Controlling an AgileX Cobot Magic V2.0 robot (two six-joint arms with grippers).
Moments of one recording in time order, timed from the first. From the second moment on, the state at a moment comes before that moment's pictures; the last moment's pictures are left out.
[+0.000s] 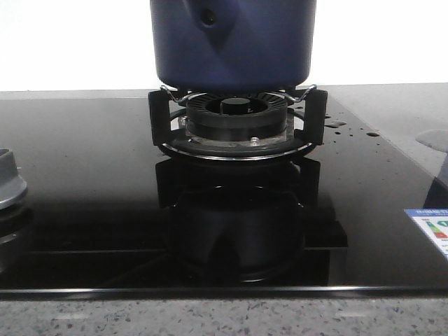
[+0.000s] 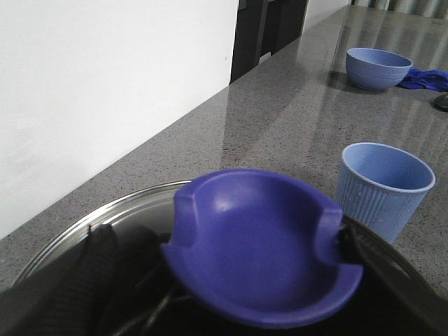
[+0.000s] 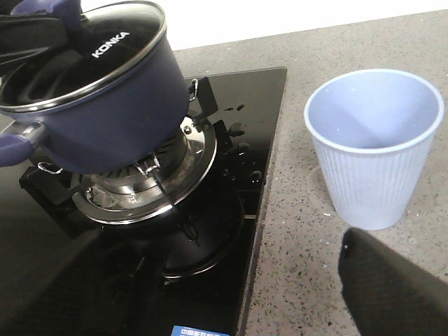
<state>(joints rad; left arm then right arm) -0.38 1.74 -1.36 -1.68 0.81 1.77 -0.01 0.42 -0.61 0.41 0.66 -0.14</state>
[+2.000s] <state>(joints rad) -0.31 1.39 -1.37 -1.59 0.85 1.66 -0.01 0.61 -0.41 0.03 0.09 -0.10</state>
